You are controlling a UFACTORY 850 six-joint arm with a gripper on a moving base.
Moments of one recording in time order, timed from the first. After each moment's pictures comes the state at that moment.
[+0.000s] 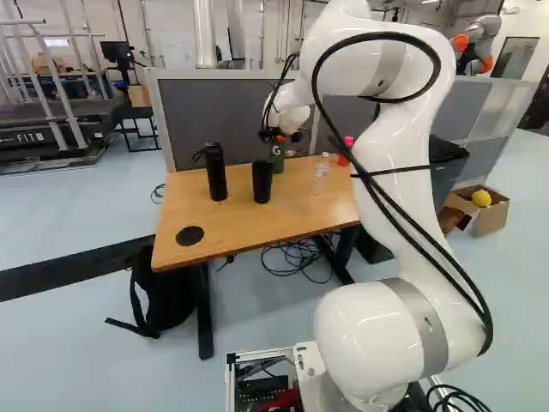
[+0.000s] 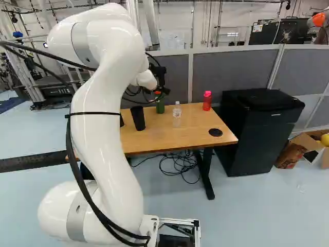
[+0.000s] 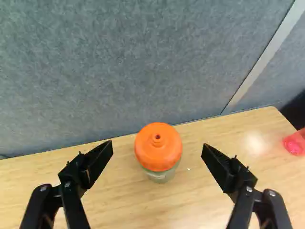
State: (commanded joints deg) arm 2.5 -34.8 -80.9 4.9 9.6 0.0
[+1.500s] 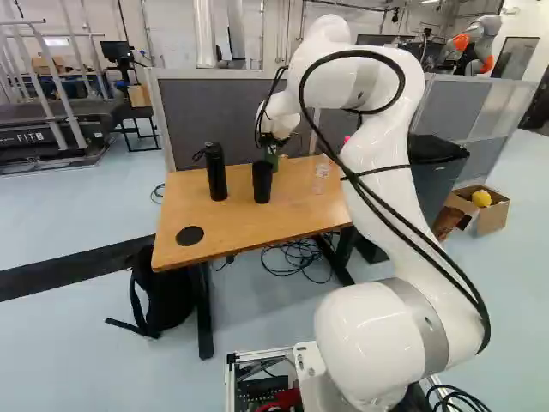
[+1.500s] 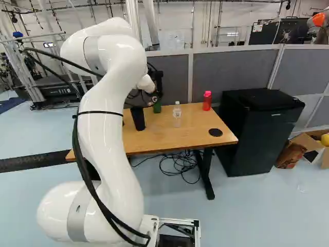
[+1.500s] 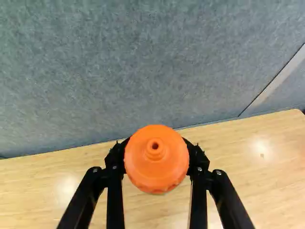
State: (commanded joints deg) arm 4.1 -39.1 -85.2 4.9 9.6 0.0
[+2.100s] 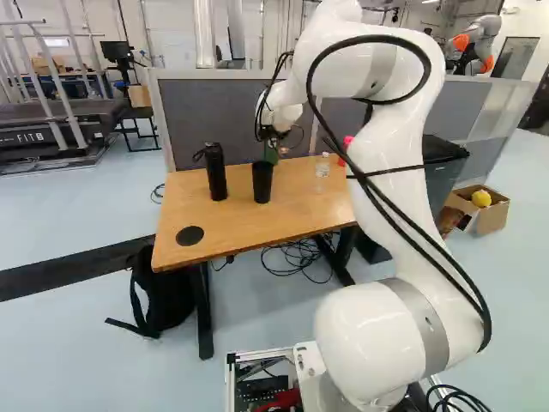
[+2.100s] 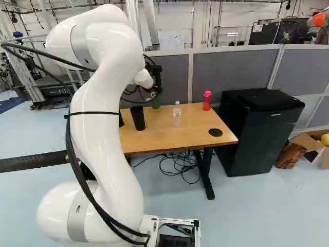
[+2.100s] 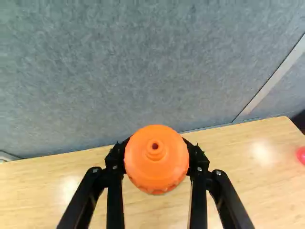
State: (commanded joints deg) arm 4.6 -32.9 -80.8 4.9 9.6 0.0
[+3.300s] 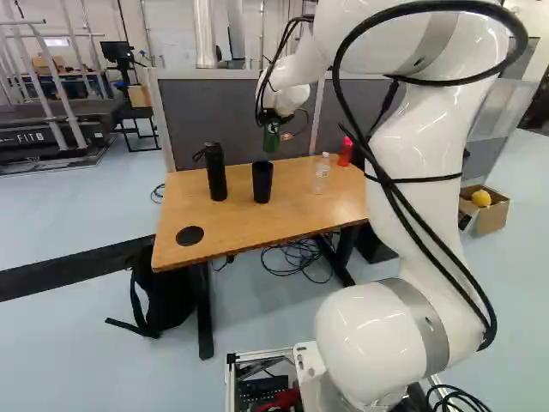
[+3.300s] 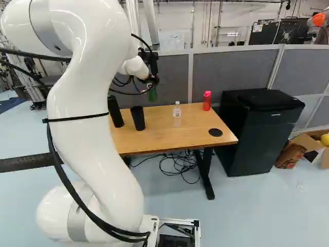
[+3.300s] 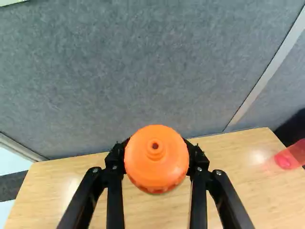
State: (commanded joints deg) arm 5.3 -21.5 -74.2 4.9 9.6 0.0
